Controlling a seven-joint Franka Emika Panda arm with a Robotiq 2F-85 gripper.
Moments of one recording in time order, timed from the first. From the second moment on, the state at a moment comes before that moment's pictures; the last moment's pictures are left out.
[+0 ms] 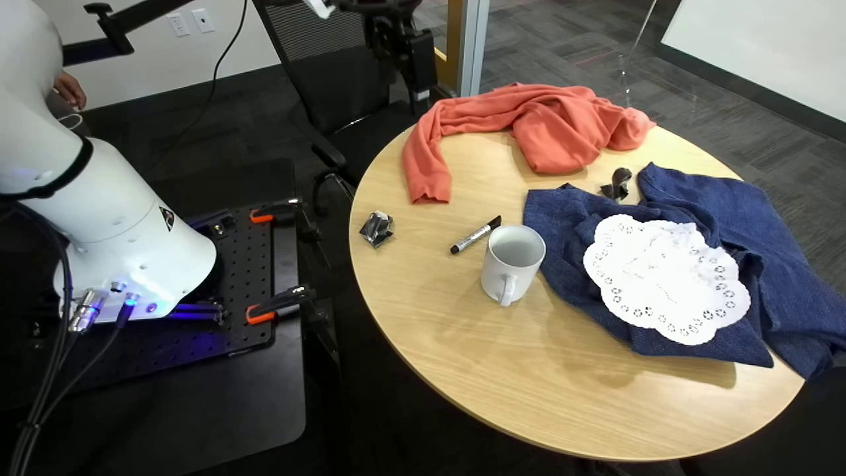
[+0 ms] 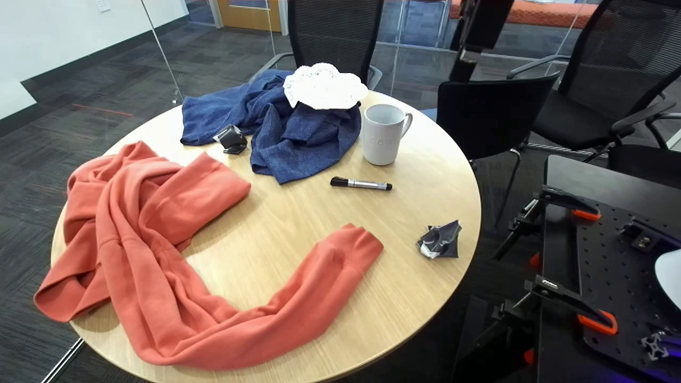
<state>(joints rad) 0.06 -0.38 -0.05 -2.61 -0.04 2.32 -0.20</state>
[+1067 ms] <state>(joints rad) 0.04 -0.01 -0.05 -2.45 -0.07 2.43 -0.20</state>
